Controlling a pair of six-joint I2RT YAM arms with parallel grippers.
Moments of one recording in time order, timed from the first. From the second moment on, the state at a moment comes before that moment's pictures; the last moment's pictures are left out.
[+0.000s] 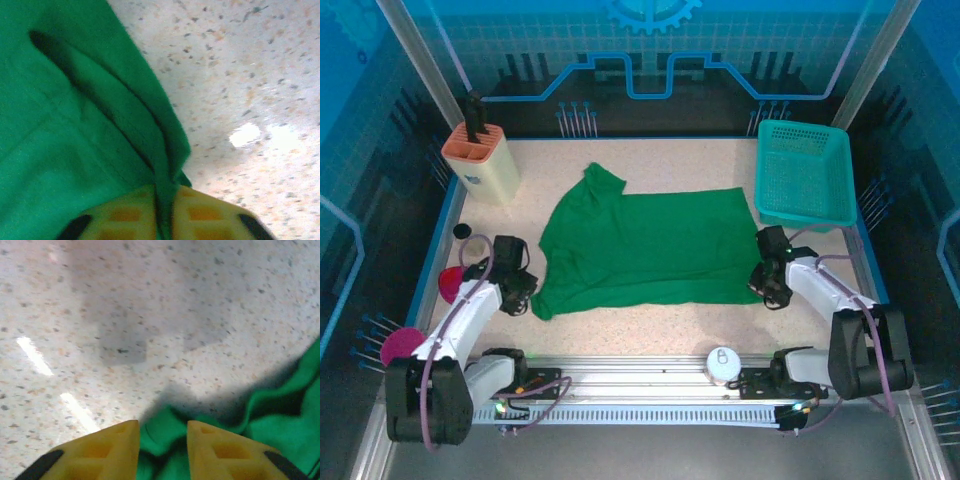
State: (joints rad) left arm 0.04 1.04 0.57 -0.81 -0.10 -1.12; right arm 0.12 1.29 0.65 -0.79 0.13 0.78
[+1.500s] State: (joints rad) left arm 0.00 1.10 0.48 -0.74 0.09 -1.06; right arm 1.01 2.12 1.48 -0.31 -0.14 -0.05
